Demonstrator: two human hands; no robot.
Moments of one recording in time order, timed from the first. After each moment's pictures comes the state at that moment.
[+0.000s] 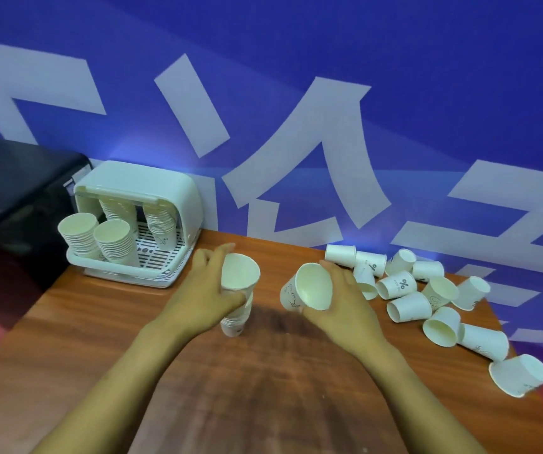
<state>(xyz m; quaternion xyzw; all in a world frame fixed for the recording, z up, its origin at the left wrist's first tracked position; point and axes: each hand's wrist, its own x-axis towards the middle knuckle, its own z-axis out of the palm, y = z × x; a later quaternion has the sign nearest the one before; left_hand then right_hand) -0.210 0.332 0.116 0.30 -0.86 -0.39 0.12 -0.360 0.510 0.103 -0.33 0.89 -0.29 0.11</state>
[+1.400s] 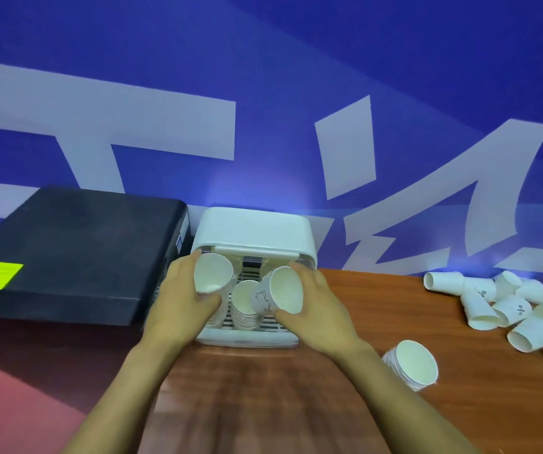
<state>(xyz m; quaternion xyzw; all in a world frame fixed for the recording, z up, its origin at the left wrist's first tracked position) -0.083 -0.041 0.086 0.31 -0.83 -0.42 0.19 -0.207 0.136 0.101 -0.33 0.90 -0.26 0.12</state>
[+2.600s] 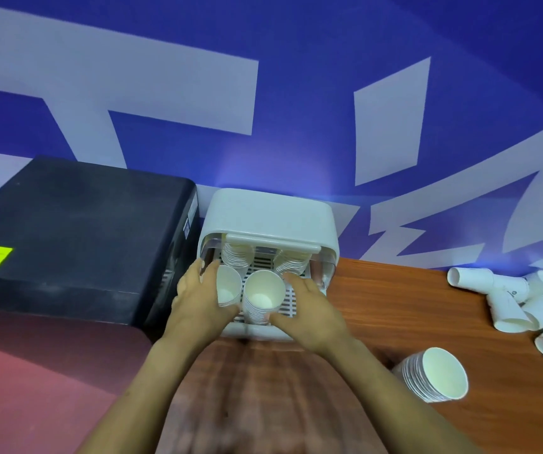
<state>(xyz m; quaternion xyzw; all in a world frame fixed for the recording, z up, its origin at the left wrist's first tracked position) -0.110 -0.053 0.028 0.38 -0.86 -0.34 0.02 -0.229 0.100 0.040 -0.34 0.90 -0.18 0.22</state>
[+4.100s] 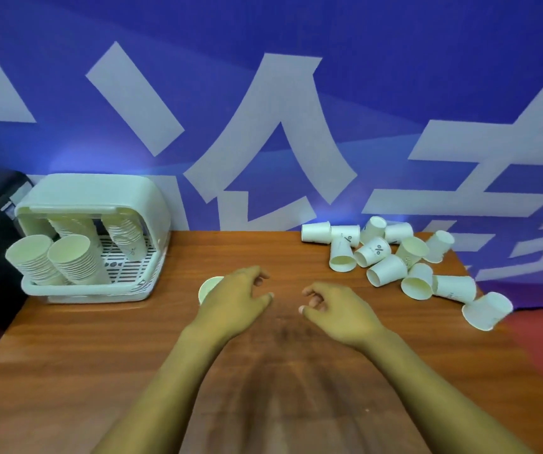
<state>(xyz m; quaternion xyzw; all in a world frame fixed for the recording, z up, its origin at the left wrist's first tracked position) -0.258 0.358 0.087 0.19 -0.91 -0.36 0.03 -0.356 0.535 0.086 -0.29 0.91 -0.22 0.21</state>
